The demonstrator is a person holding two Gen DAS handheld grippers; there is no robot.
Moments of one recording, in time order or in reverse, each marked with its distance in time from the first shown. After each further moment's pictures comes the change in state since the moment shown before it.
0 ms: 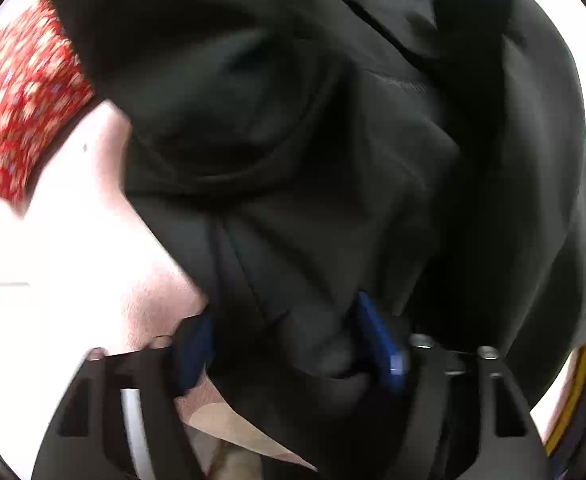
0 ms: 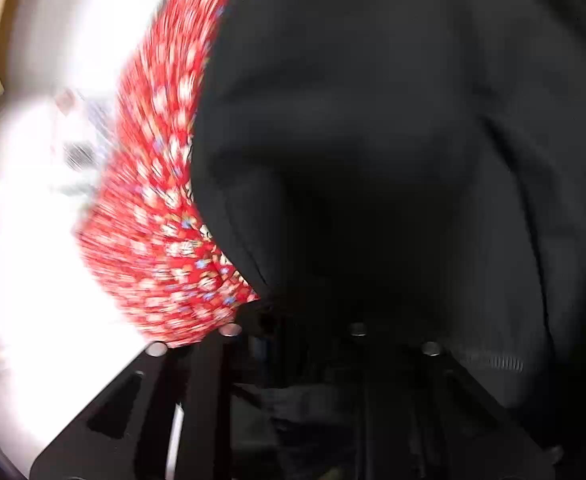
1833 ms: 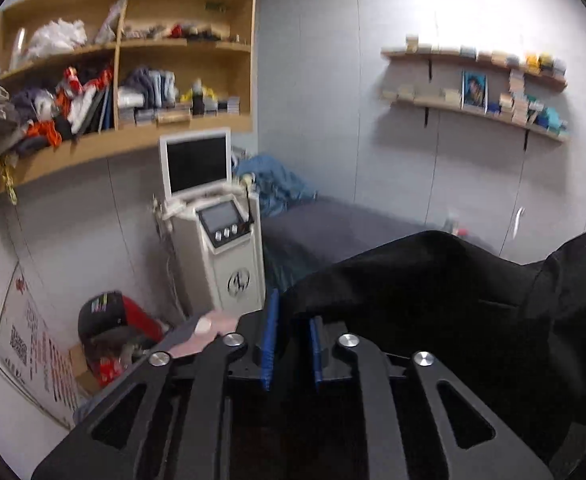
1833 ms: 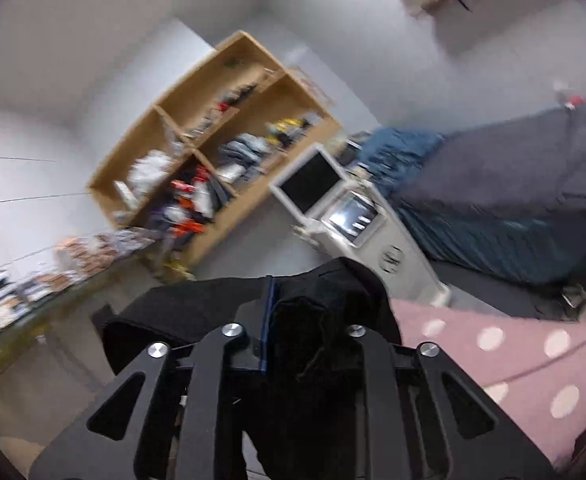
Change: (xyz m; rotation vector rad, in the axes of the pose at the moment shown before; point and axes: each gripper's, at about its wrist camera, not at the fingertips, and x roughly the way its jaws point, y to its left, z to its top) left arm -0.478 -0.102 0.181 0.128 -0.942 0.015; right arm -0.535 -0.026 -0.245 -0.321 -1.100 0.213
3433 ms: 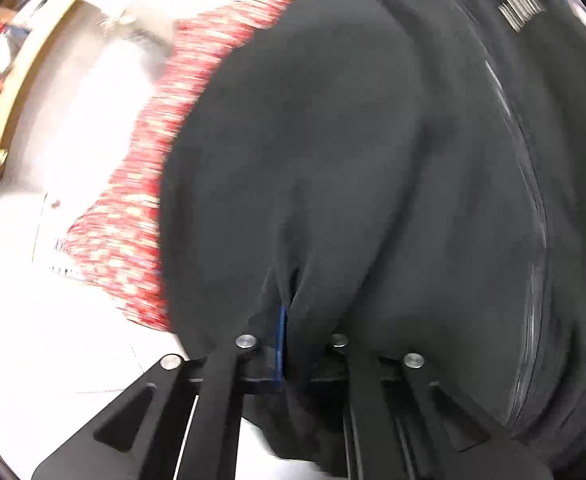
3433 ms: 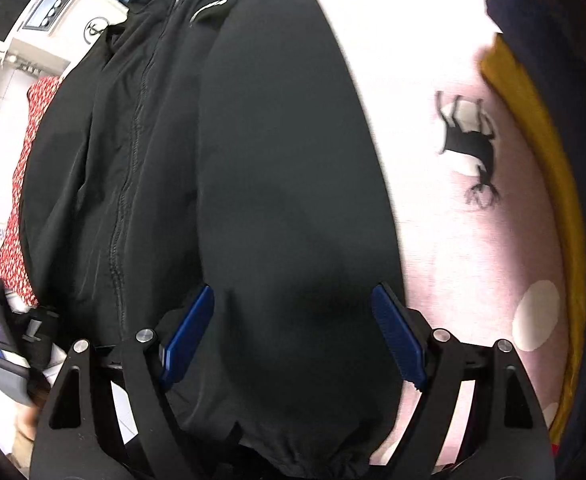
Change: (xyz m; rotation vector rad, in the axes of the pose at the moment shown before) left arm 0.121 0.031 -0.424 0.405 0.754 0.340; right arm -0.004 -0.227 -0.346 0.347 0.680 -0.805
